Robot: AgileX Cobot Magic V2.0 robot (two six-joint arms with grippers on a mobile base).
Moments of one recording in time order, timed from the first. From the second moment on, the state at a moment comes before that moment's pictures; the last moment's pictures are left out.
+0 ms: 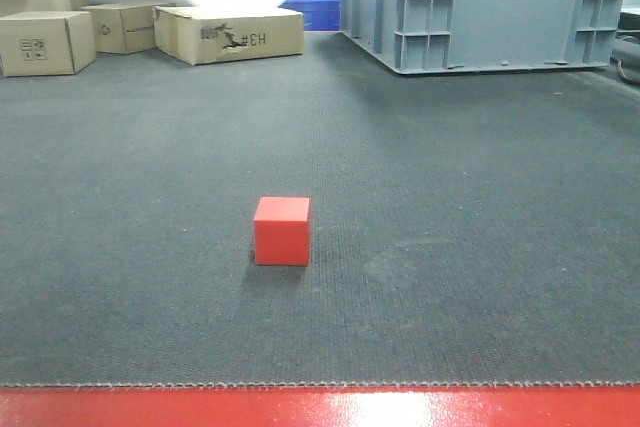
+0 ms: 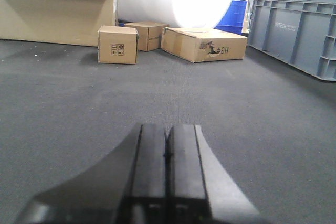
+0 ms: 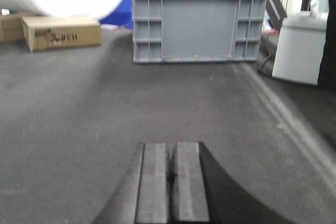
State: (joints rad) left arm -0.03 -0.01 0.03 -0.10 -0.04 0.05; right arm 0.02 -0.01 0.01 0.09 0.06 -0.03
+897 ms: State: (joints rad) left arm -0.03 -0.01 0.03 -0.10 -0.04 0.05; right arm 0.02 -0.01 0.03 0.06 -0.01 -0.02
